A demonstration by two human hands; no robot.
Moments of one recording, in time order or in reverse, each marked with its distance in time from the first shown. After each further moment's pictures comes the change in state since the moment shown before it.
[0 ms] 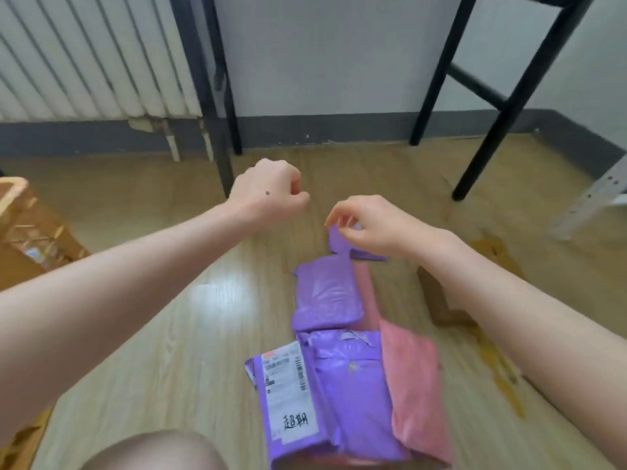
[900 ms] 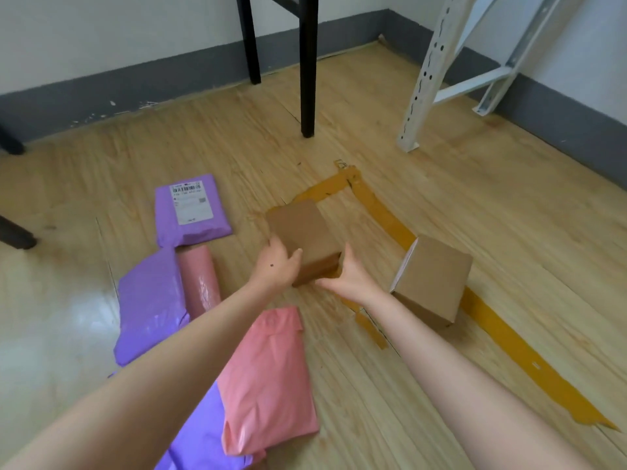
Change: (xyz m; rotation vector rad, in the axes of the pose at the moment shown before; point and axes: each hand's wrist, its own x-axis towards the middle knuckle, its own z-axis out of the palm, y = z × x) left_hand 0.002 0.240 0.300 -0.388 -0.497 -0.165; right_hand -0.195 0.265 0.111 0.741 0.157 0.922
